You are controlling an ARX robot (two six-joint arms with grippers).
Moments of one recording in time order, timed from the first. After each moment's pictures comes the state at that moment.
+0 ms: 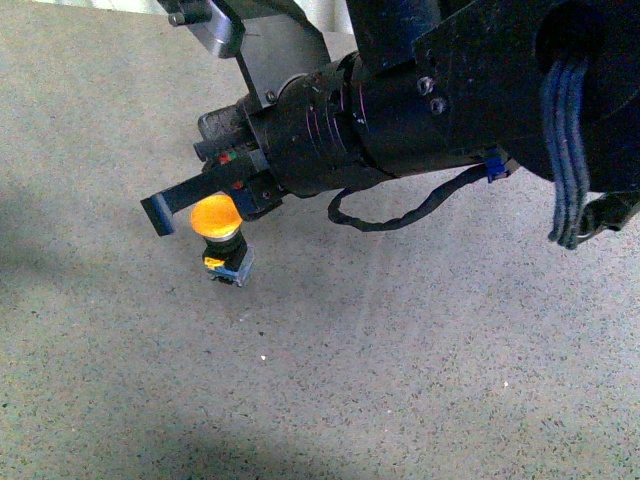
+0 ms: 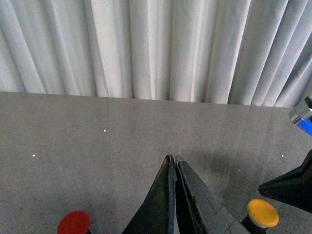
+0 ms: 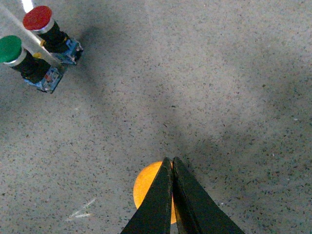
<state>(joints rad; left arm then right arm) 0.00 0.02 0.01 0.00 0.00 -0.01 0.60 2.05 1.16 0.25 -0.38 -0.10</state>
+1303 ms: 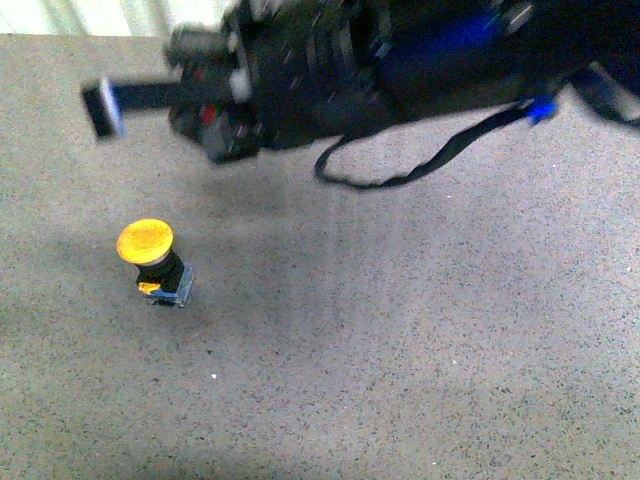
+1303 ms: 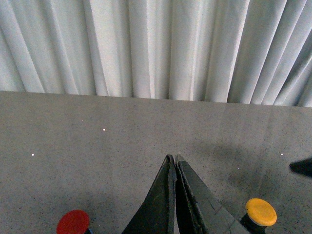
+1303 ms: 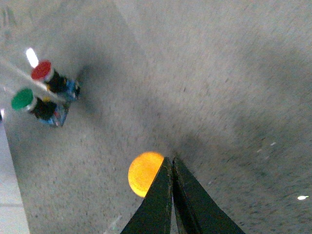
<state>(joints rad) 0.00 0.02 0.01 0.00 0.00 -0.01 0.48 1.83 1.00 0.38 -0.37 0.14</state>
